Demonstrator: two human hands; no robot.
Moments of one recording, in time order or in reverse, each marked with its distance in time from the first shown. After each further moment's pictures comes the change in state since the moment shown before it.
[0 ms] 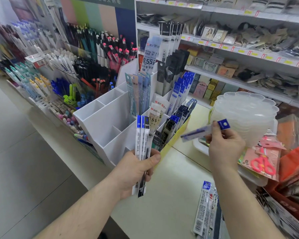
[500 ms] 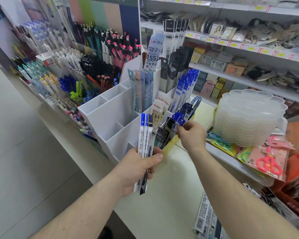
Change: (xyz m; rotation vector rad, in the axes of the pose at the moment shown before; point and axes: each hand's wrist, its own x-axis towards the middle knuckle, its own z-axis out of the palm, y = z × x) left_hand -0.006 -0.004 0.004 0.044 0.022 -0.009; right_hand 0.014 0.059 0.061 -0.515 -0.407 0.044
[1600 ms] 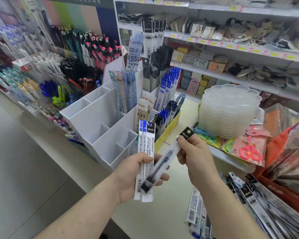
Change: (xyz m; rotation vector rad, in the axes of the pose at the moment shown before) left_hand -0.006 0.001 0.018 -0.326 -0.260 -0.324; right_hand -0.108 -0.037 -0.072 0.577 -0.181 0.200
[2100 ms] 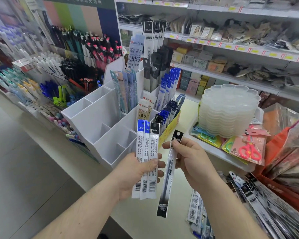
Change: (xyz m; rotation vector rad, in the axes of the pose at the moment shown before) left_hand 0.000 -0.003 -0.010 0.299 0.145 0.149; right_hand -0.010 -0.002 0.004 -0.065 -0.190 0.091
